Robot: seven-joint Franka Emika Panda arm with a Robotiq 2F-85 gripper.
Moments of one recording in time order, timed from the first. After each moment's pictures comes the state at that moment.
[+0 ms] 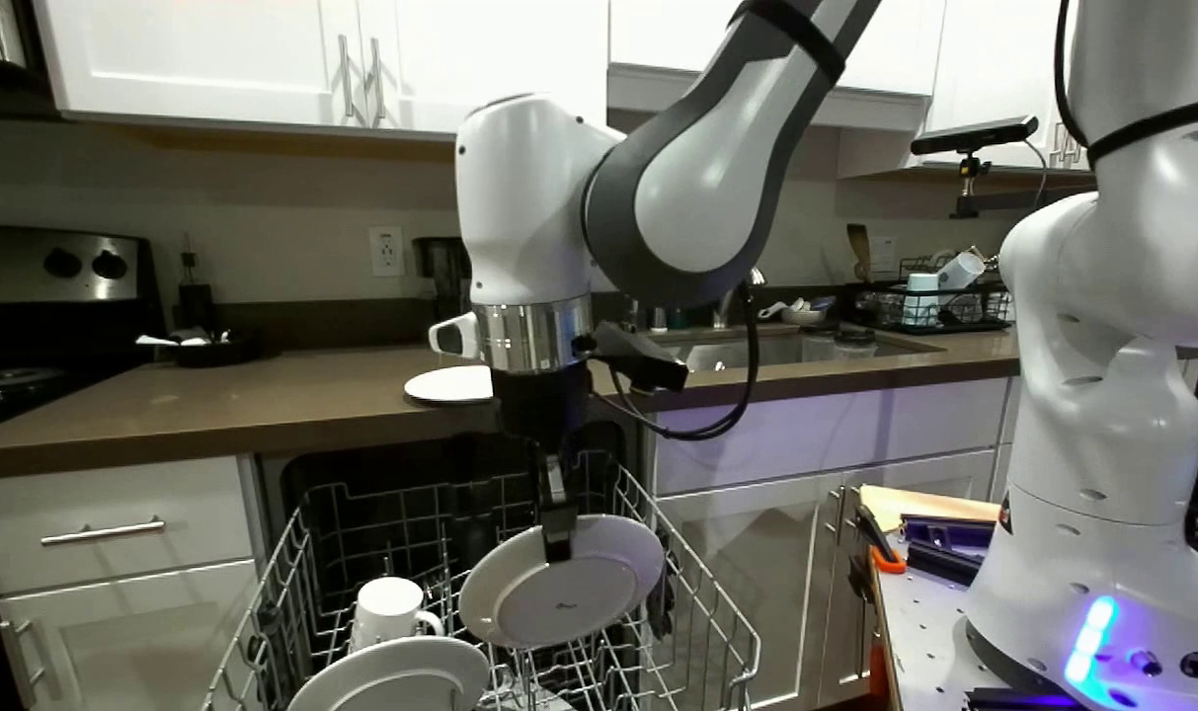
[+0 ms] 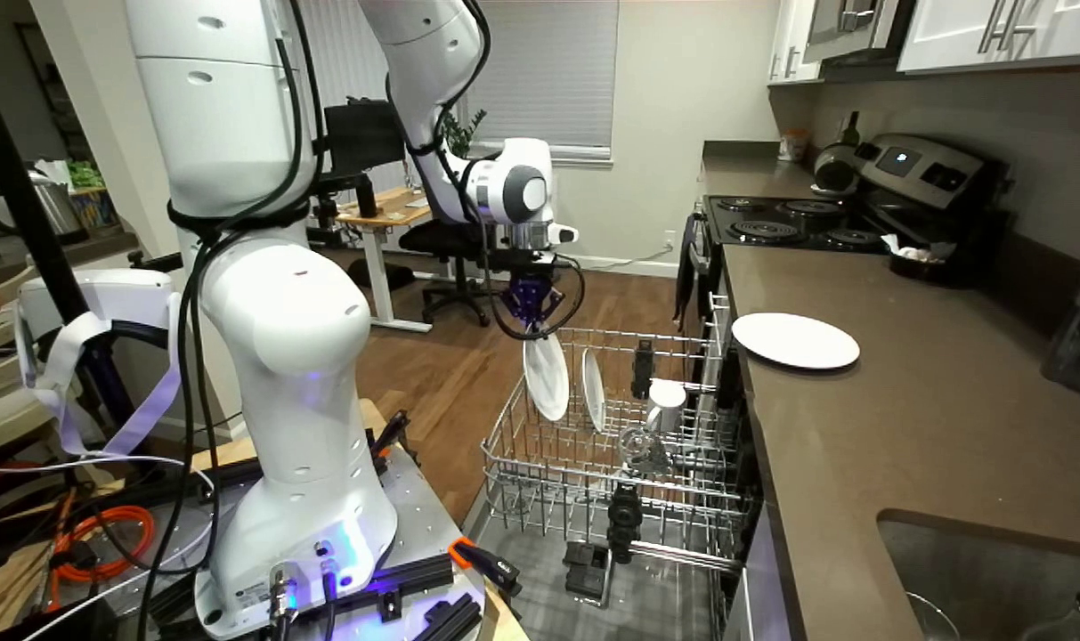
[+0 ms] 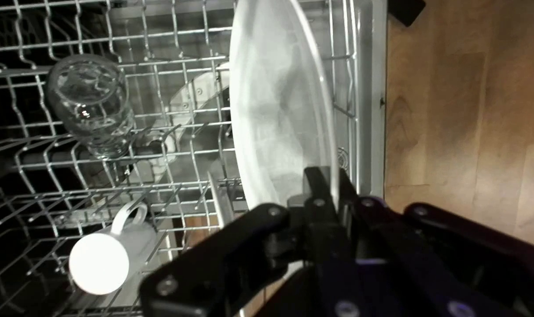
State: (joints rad) arm 0.17 0.05 0.23 -2.50 -0.14 2.50 -0.08
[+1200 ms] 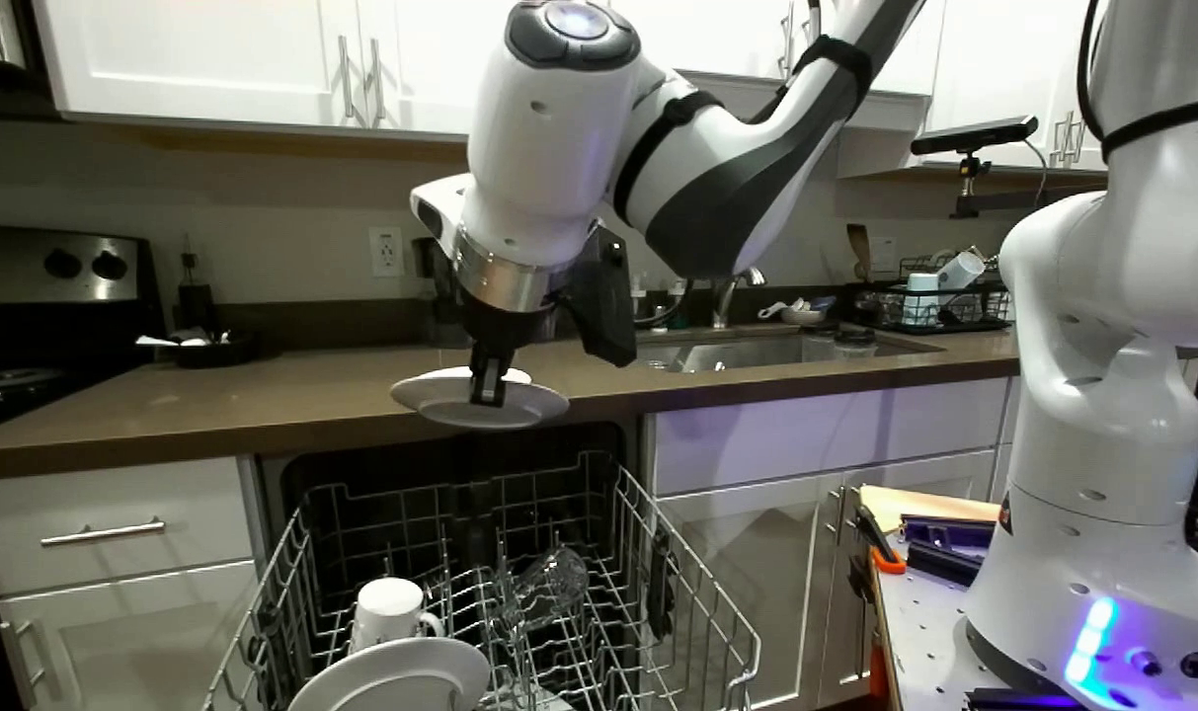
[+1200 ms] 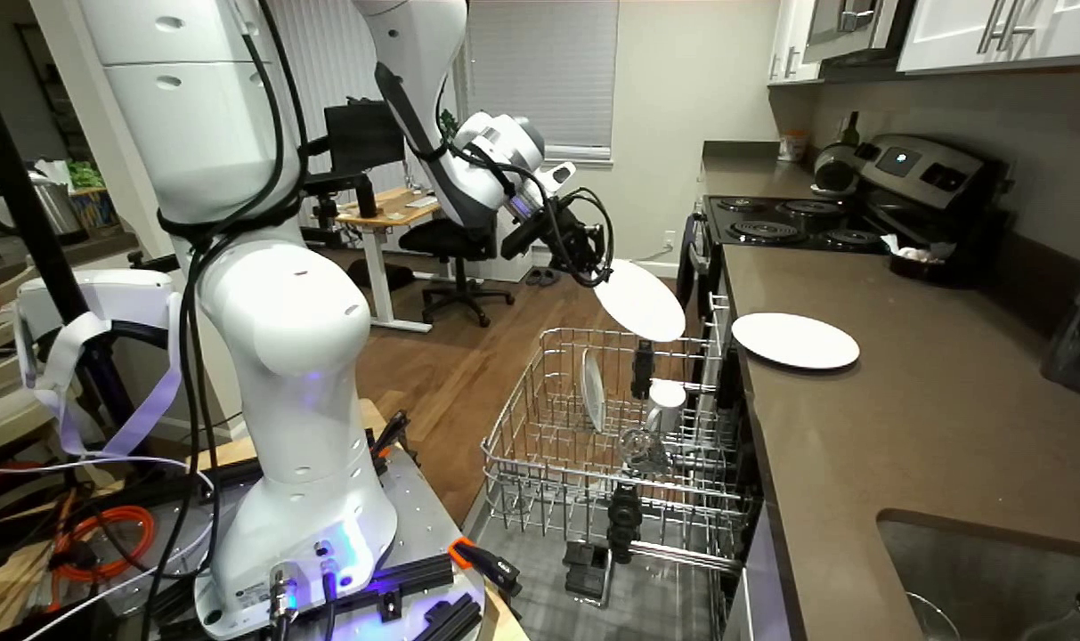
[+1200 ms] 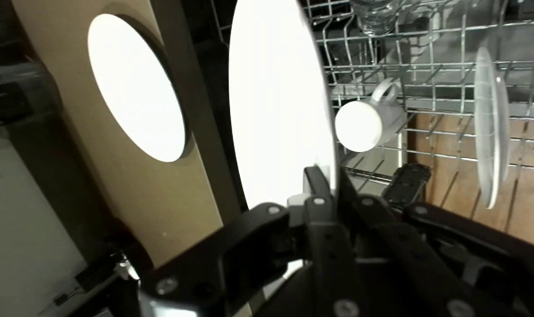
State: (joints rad) arm 0.17 -0.04 0.21 -2.44 -1.17 2.43 0.77
